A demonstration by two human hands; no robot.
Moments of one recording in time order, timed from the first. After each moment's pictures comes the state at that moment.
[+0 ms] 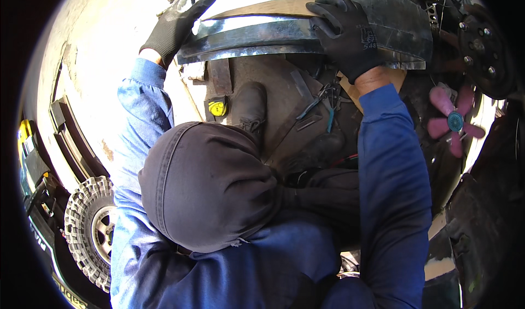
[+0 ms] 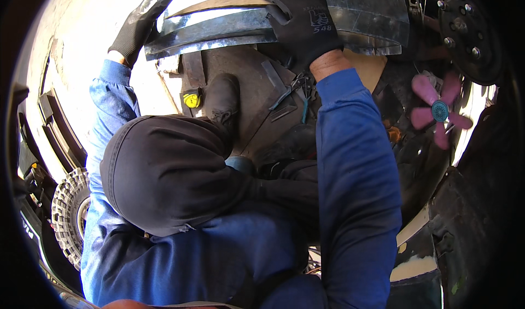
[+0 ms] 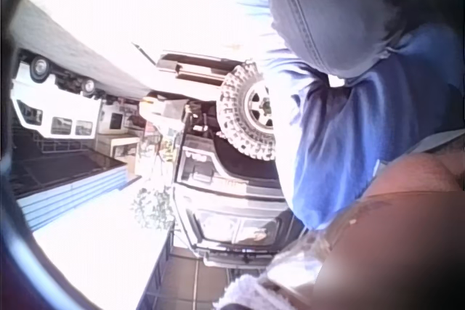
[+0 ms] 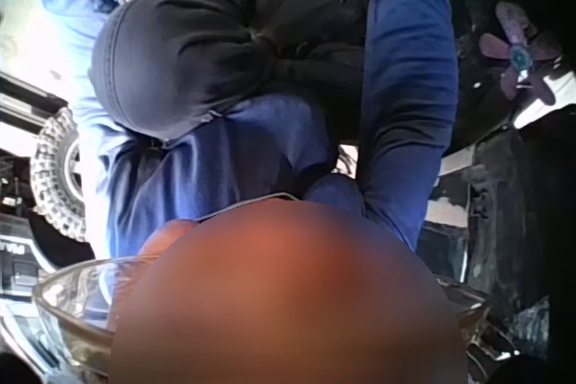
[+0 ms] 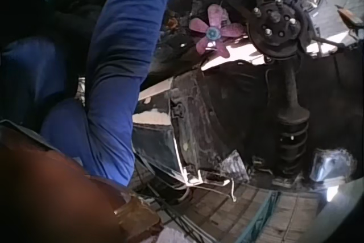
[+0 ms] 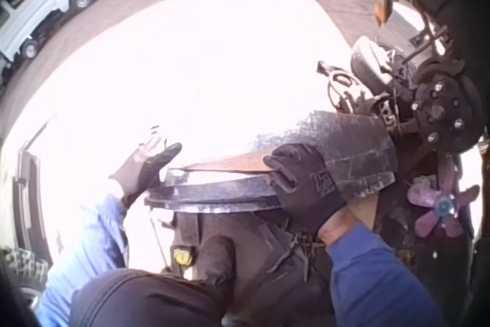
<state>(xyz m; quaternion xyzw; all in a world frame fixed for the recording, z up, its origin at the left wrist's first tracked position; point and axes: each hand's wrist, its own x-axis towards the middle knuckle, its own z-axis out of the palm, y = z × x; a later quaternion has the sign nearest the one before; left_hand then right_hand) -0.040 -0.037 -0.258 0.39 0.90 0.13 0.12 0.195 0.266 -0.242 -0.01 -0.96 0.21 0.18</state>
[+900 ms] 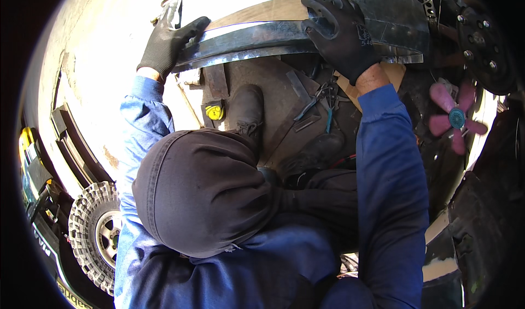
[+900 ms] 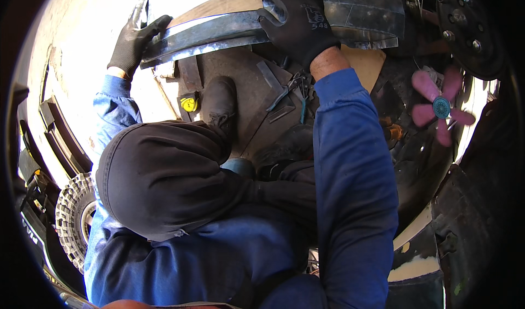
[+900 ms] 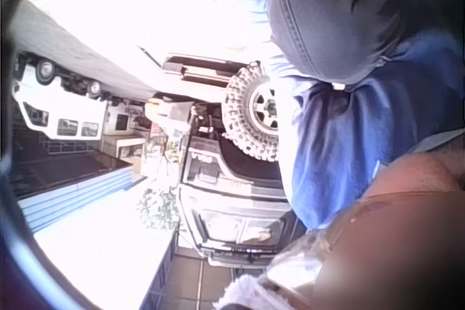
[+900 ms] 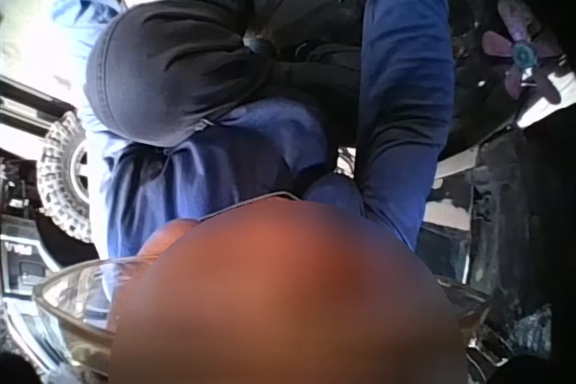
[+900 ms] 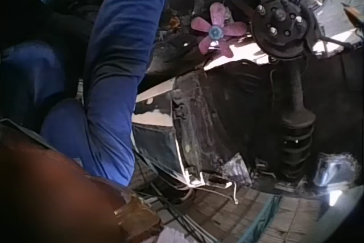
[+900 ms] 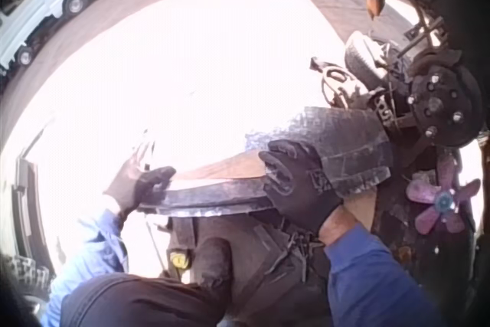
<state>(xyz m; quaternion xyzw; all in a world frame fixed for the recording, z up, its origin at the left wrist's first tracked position) -0.074 -0.085 -0.341 0.45 0.86 0.23 0.05 0.202 0.273 -0.248 -0.04 -0.96 0.22 0.17</state>
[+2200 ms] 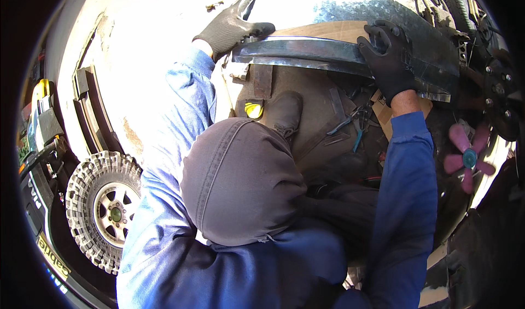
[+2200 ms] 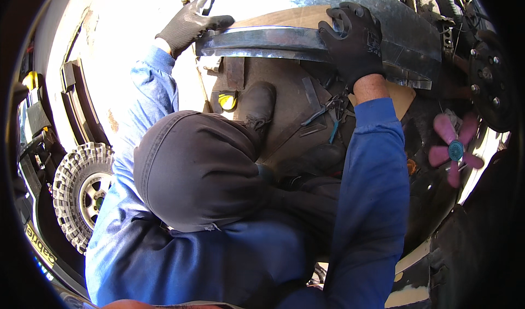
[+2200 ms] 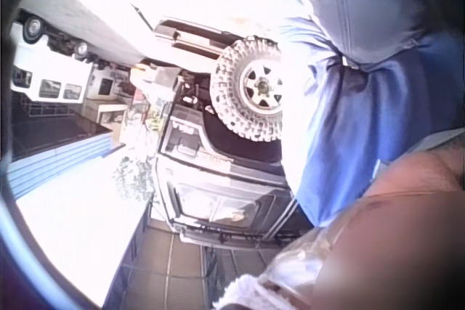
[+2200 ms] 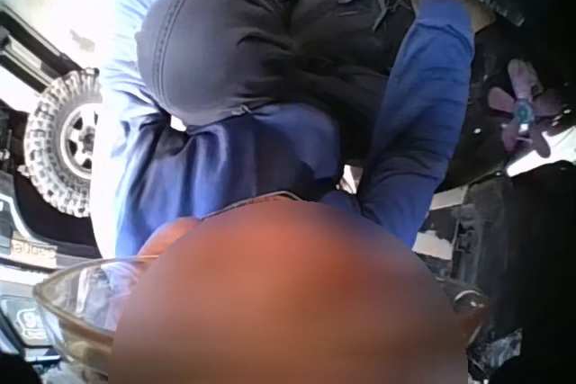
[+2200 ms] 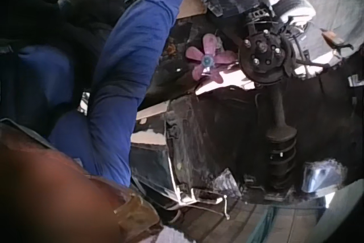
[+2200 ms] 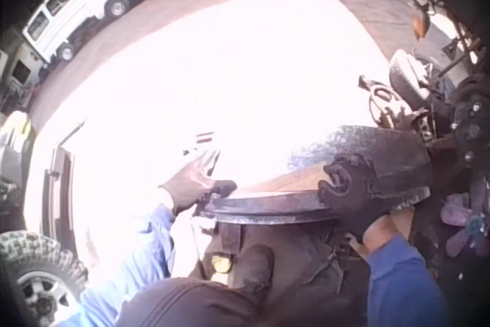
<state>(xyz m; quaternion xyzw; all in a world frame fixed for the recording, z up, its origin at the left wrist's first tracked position) -0.056 -0.061 -0.281 0.31 0.89 0.25 0.22 0.177 0.263 -0.256 -0.14 -0.95 0.22 0.14</state>
